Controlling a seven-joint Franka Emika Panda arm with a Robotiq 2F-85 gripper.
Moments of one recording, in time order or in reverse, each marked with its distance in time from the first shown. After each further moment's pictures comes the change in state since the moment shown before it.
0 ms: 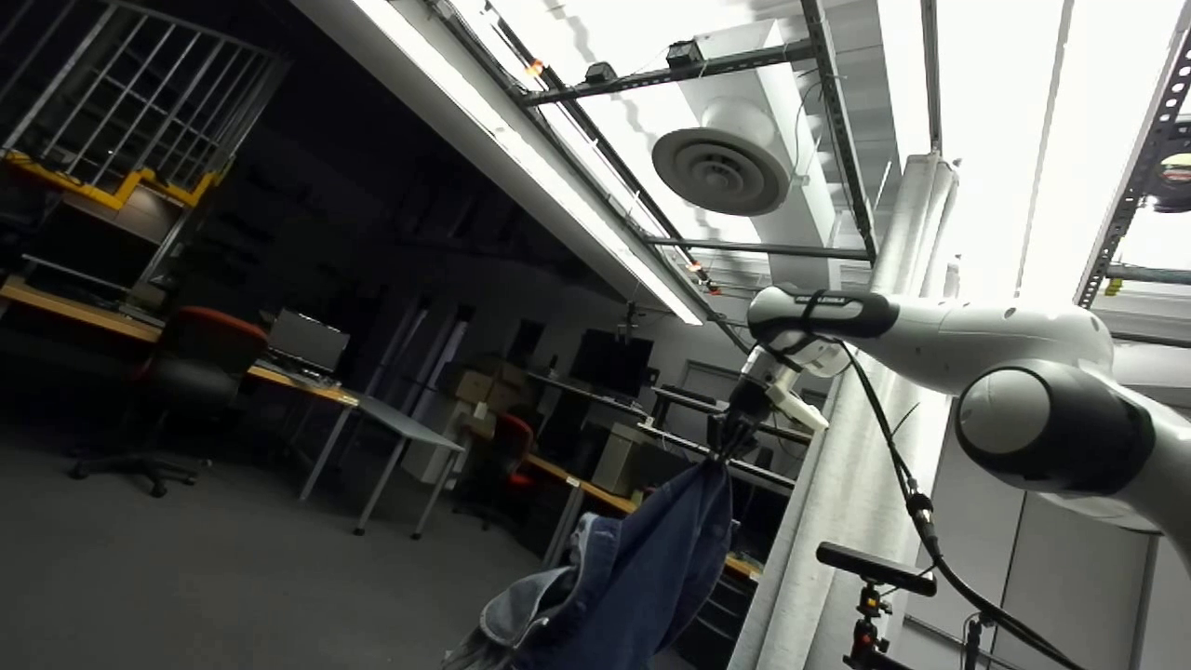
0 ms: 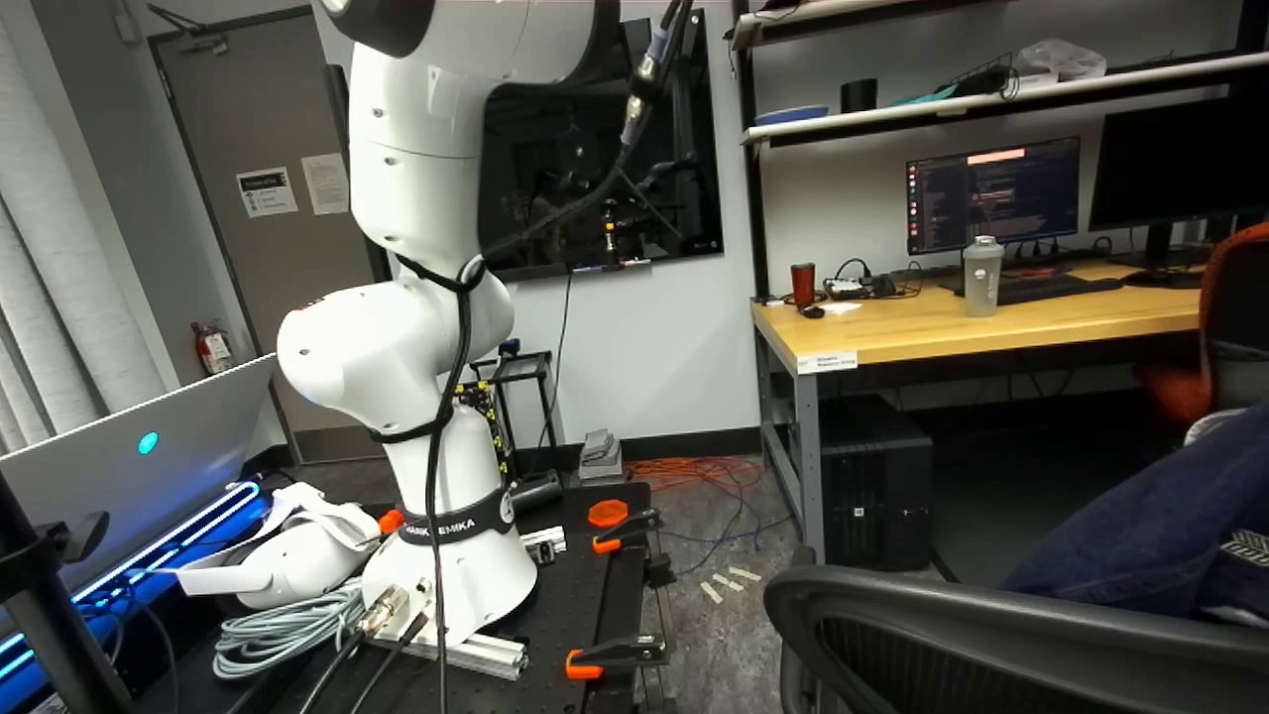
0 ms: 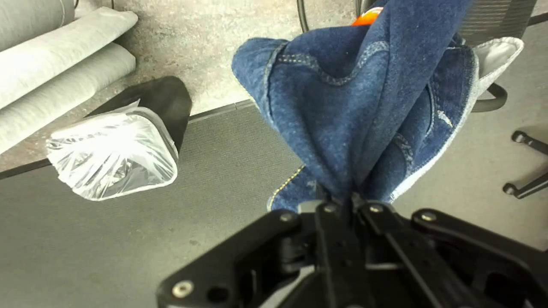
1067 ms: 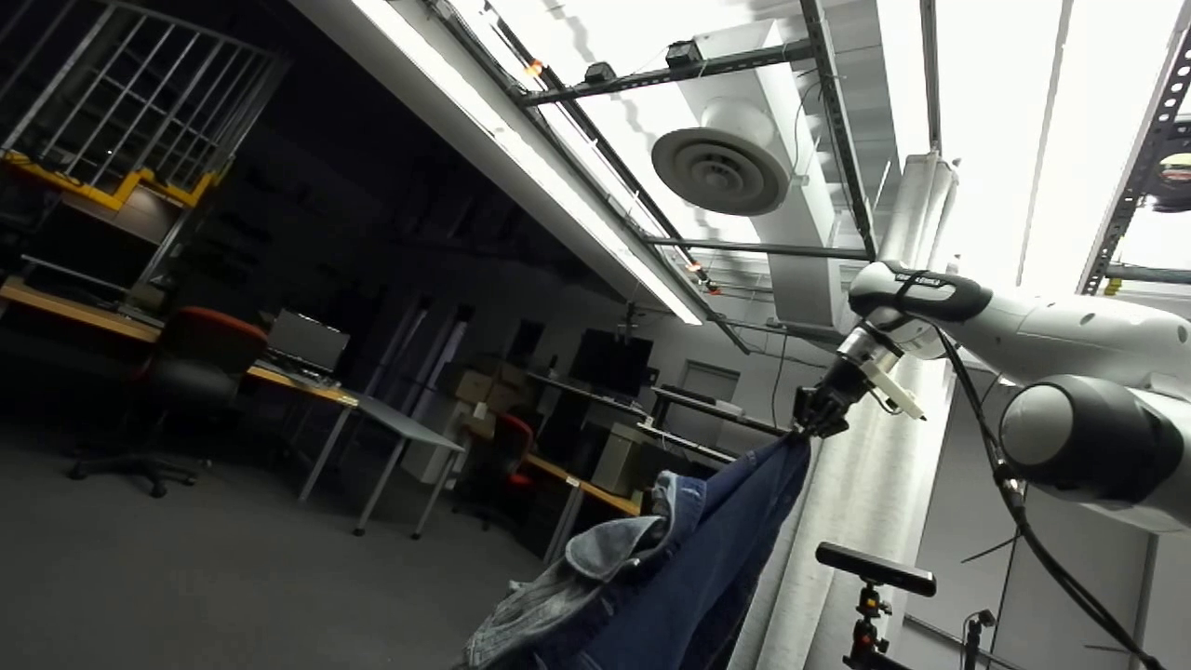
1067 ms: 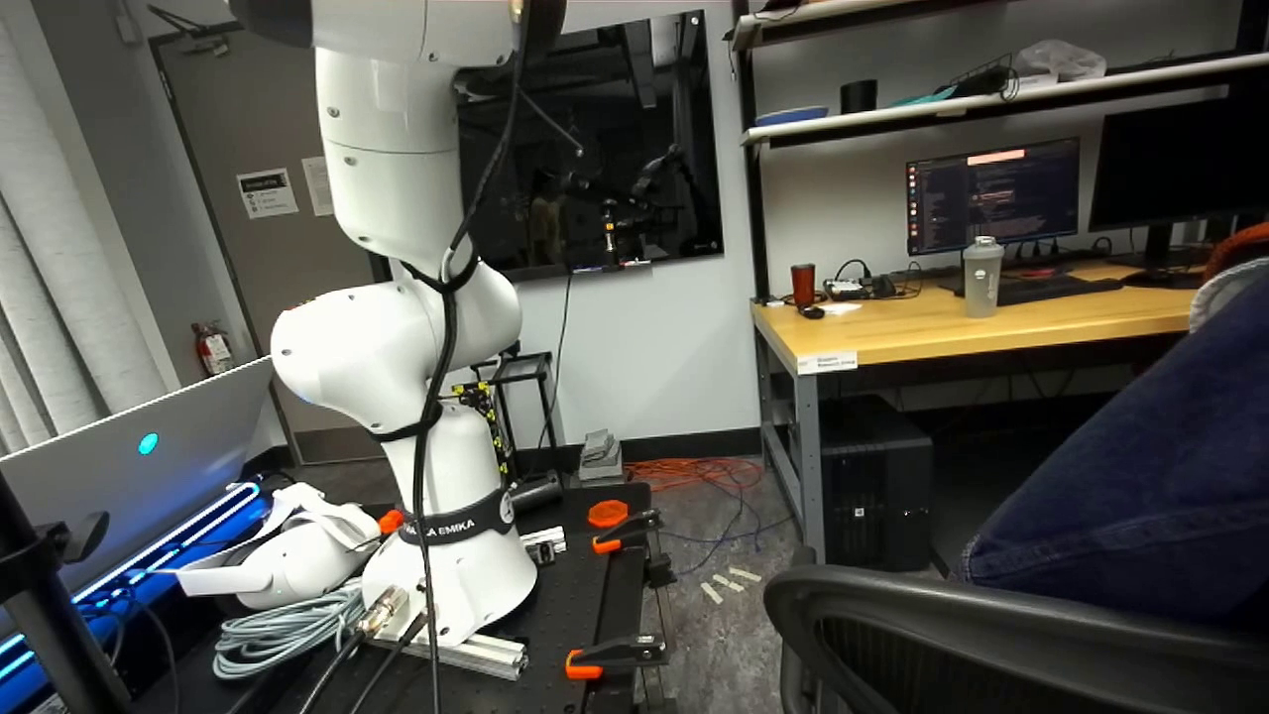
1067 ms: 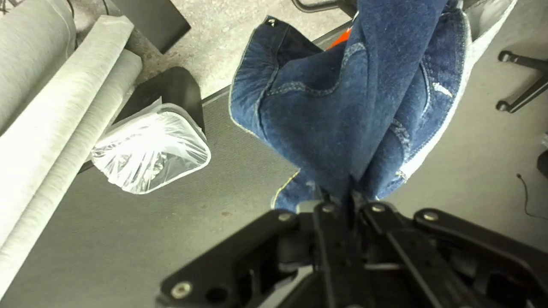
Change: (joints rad) arm -0.242 -0.044 -0.011 0.175 0.174 -0.170 0.003
